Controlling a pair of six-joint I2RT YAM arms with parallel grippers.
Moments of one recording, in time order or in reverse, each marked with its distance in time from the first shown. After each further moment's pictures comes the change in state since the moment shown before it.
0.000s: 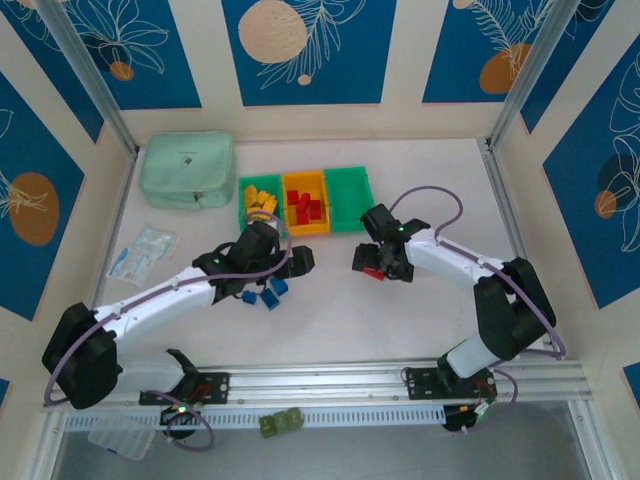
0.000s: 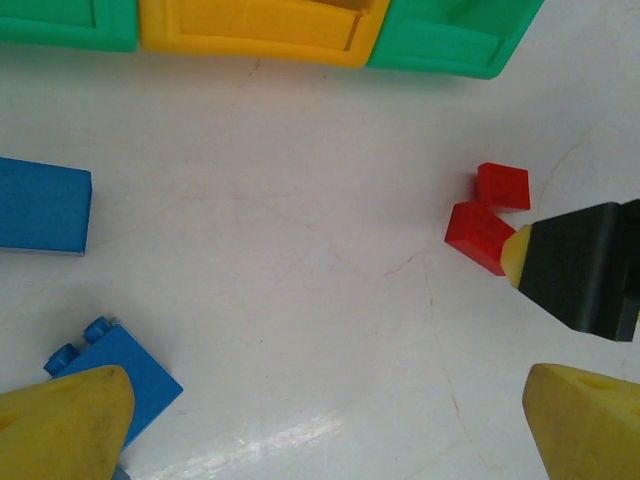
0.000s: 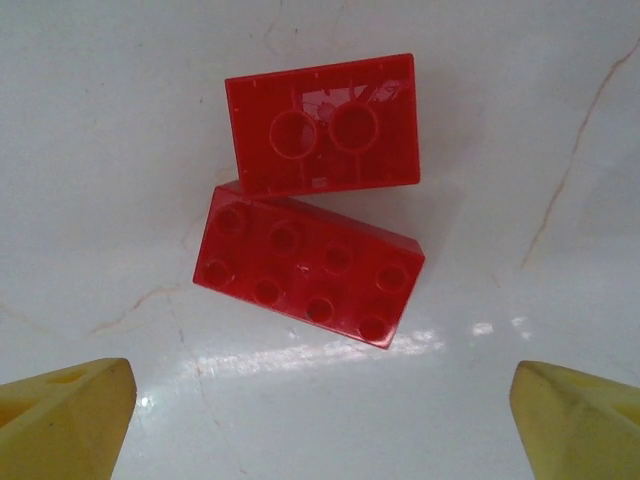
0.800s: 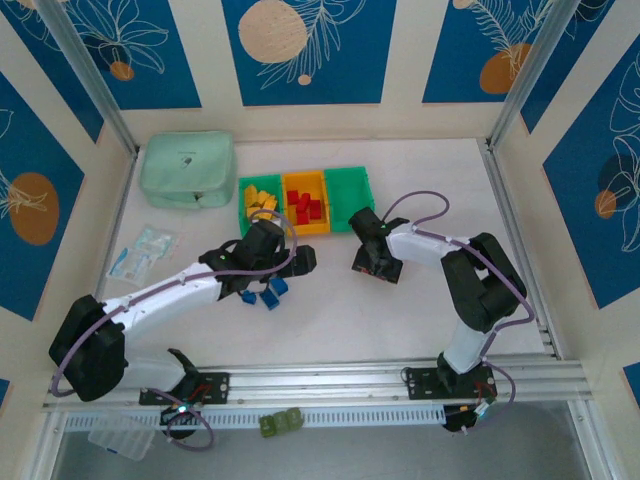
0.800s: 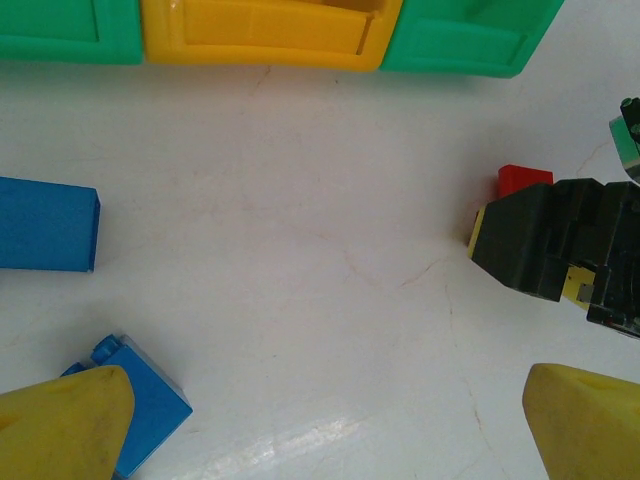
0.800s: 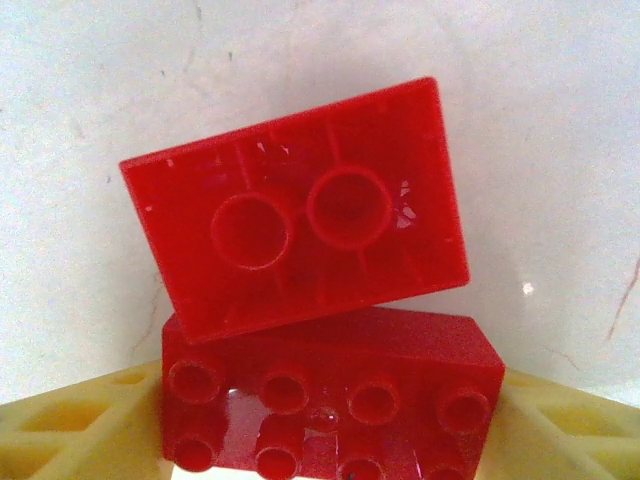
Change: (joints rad) left arm -0.005 0.046 0.029 -0.007 -0.027 0.027; right arm 0.010 0.192 0.043 0.061 0.050 0.139
